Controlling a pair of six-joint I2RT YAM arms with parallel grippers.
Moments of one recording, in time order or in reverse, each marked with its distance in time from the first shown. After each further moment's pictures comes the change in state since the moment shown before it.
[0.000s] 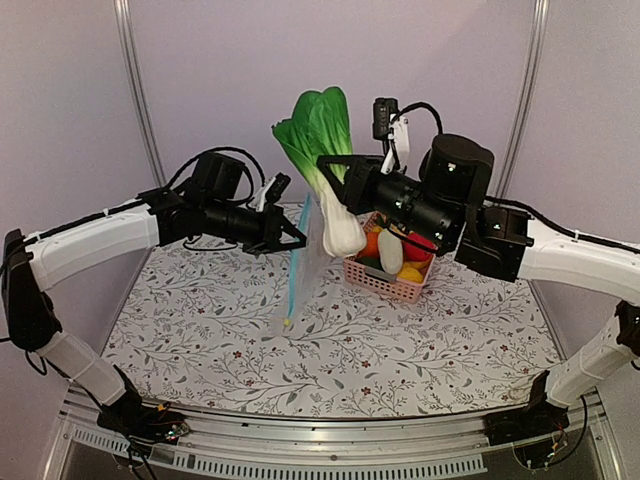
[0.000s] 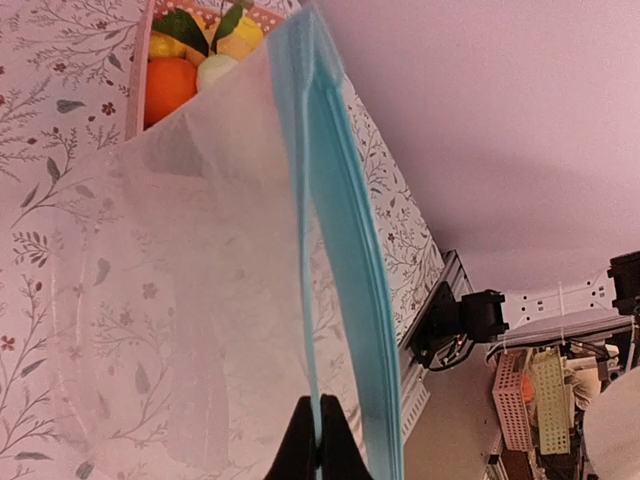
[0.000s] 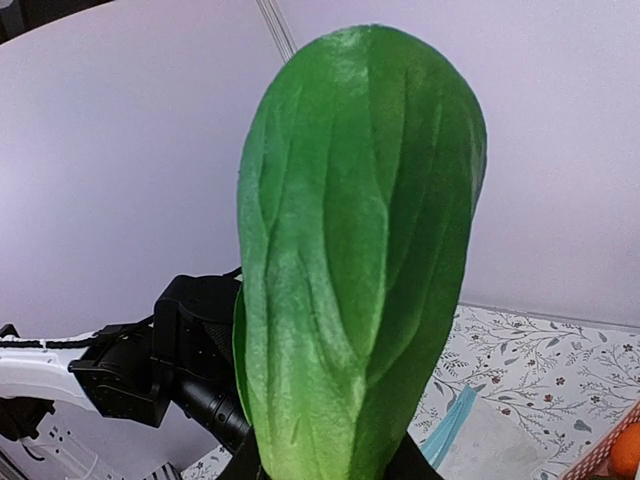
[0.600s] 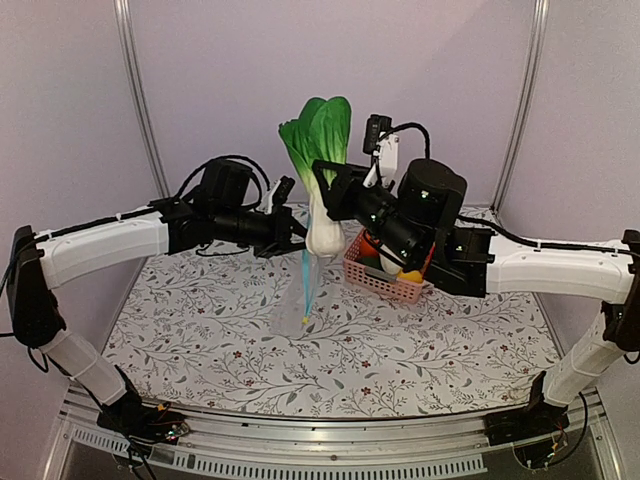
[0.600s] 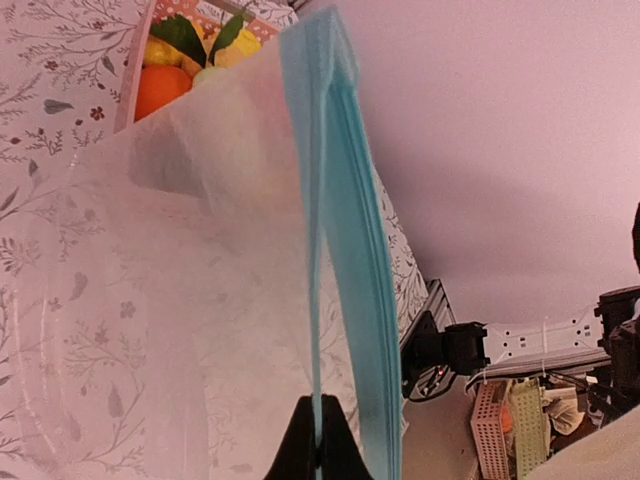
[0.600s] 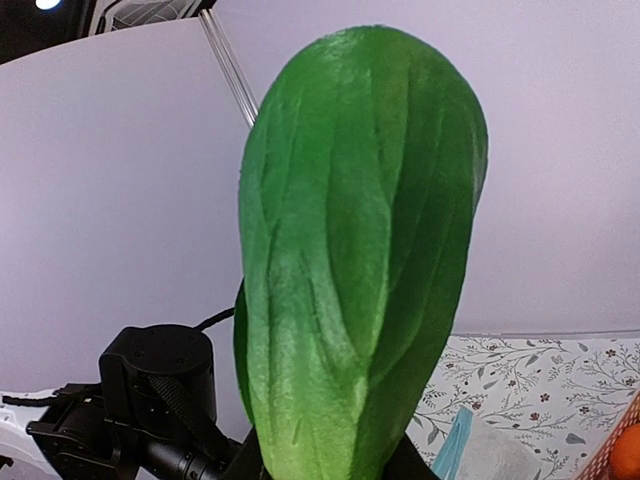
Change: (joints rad) left arm -0.029 0.035 -0.047 0.156 -0.040 -0.124; right arm 0.040 0.125 -0.046 0.250 0.207 -0.003
